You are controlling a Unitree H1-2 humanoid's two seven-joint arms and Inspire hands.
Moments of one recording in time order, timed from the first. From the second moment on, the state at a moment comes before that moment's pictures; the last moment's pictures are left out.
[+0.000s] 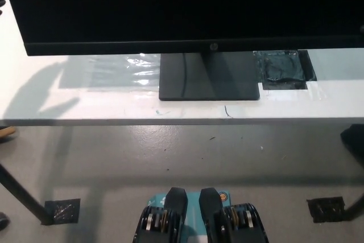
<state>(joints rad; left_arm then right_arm) -0.62 0.68 0.05 0.38 0.02 -0.24 -0.26 -1.03 -0.64 0.12 1.19 0.00 -0.35 0.38</state>
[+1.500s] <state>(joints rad) -0.97 0.63 -0.23 0.88 0.22 -0.22 -0.14 -1.14 -0.59 0.25 1.32 -0.20 -0.35 0.30</state>
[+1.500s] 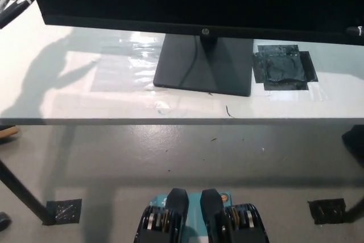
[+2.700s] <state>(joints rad) -1.13 0.57 -0.66 1.27 0.49 -0.27 0.13 -1.21 -0.52 0.56 1.43 -0.31 -0.29 -0.10</state>
